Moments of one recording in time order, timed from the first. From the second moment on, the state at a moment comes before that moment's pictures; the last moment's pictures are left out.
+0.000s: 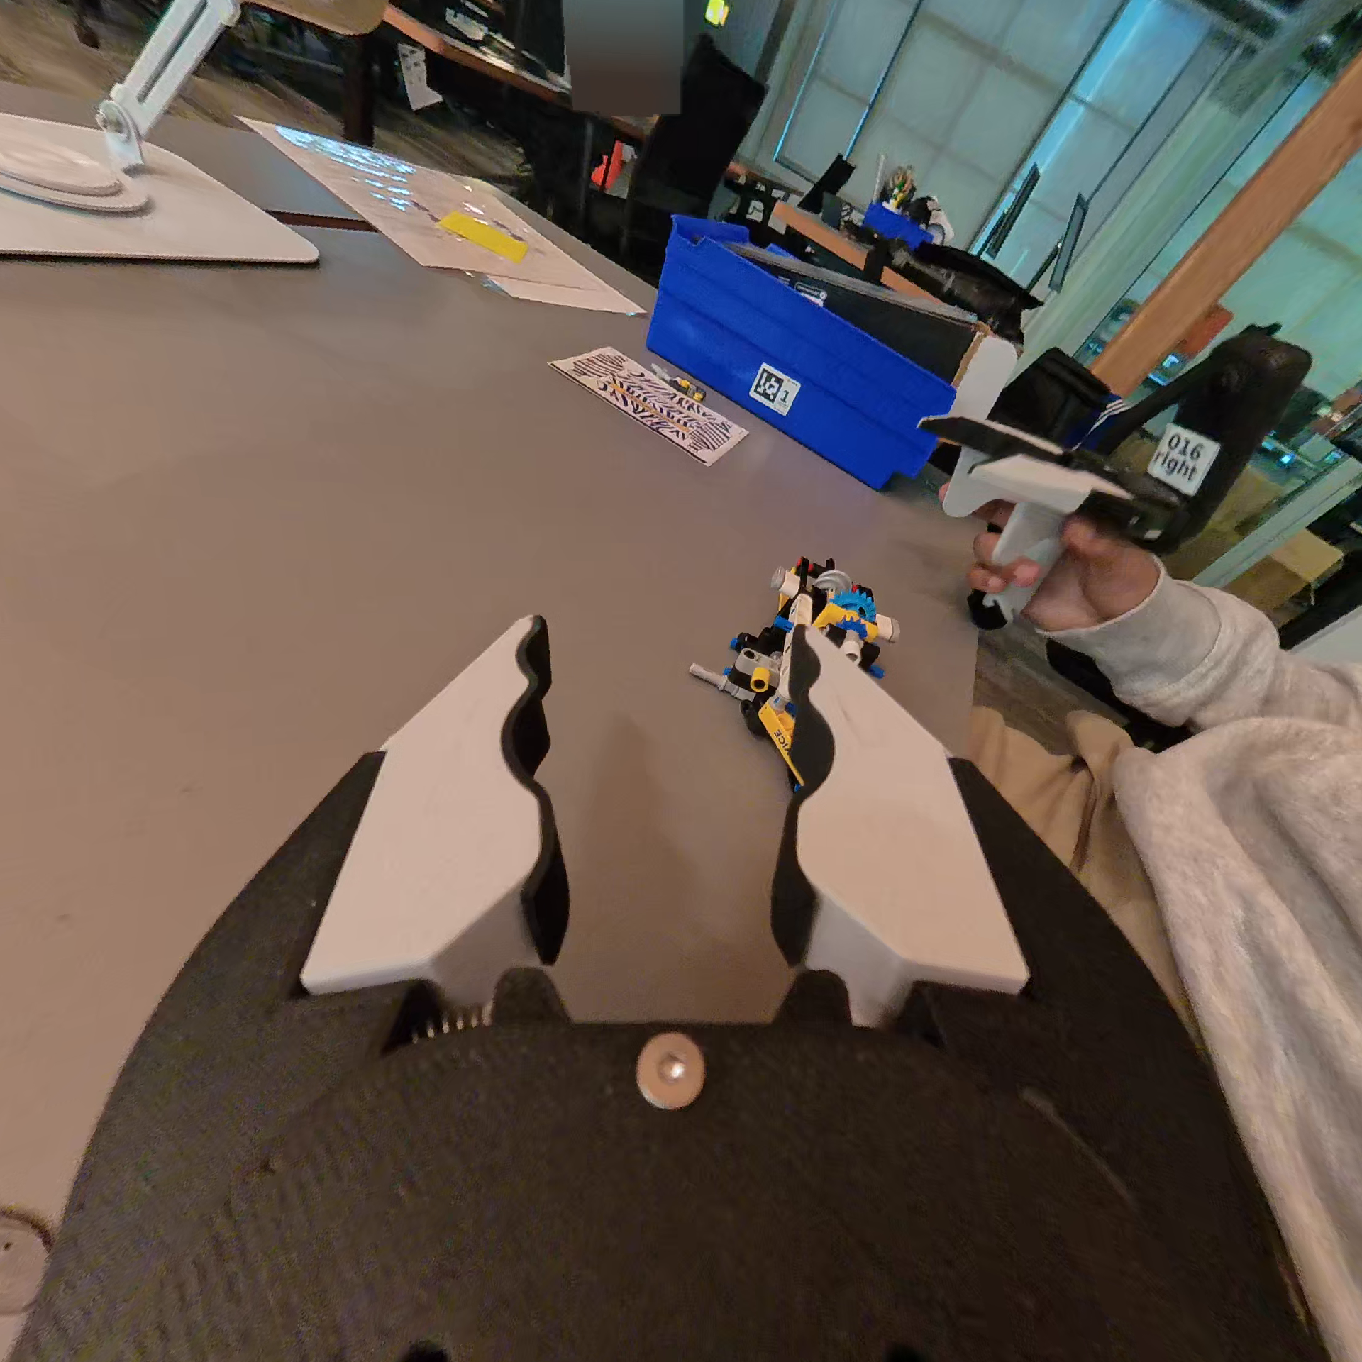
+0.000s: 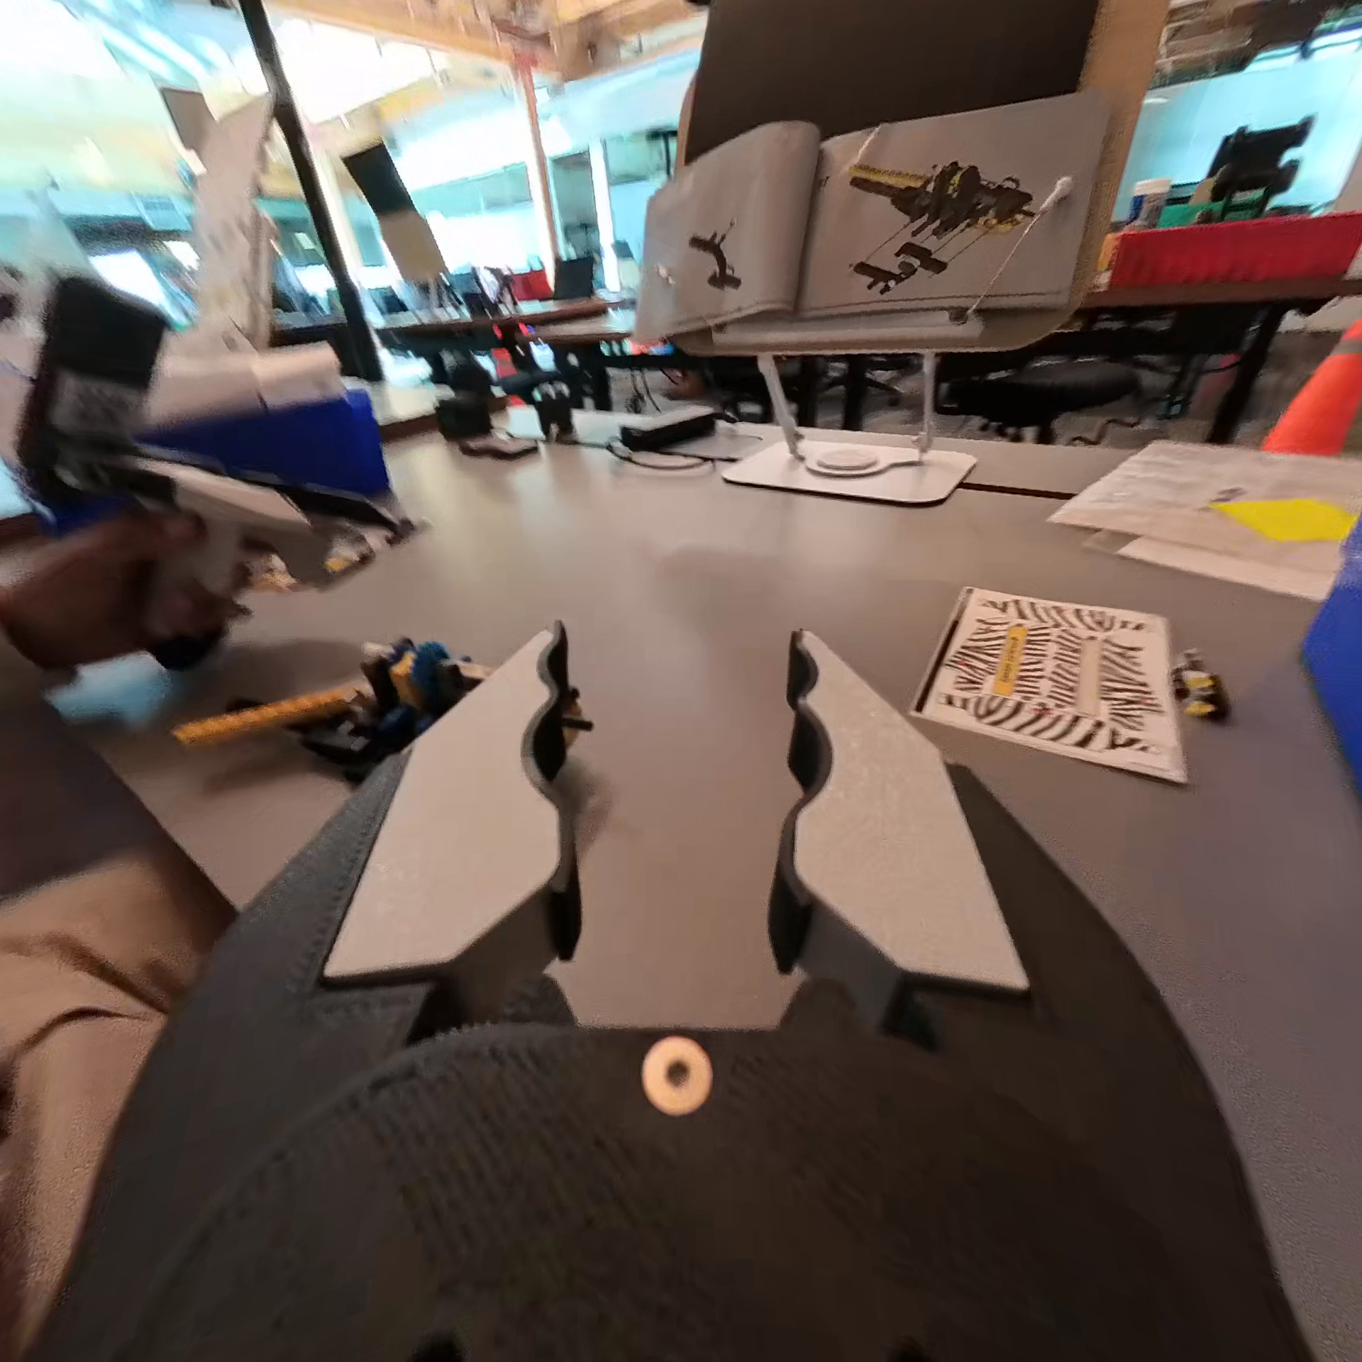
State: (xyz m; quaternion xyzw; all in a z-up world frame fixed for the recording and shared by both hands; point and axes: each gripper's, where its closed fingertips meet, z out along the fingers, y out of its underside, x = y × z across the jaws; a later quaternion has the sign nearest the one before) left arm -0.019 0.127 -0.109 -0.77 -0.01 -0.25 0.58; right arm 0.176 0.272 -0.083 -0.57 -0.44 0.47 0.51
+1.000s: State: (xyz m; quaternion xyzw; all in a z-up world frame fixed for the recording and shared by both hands) left arm 0.005 0.134 -0.124 -0.80 0.04 -0.24 0.55; right arm 0.179 0.269 -0.071 -0.56 -0.40 0.55 0.48
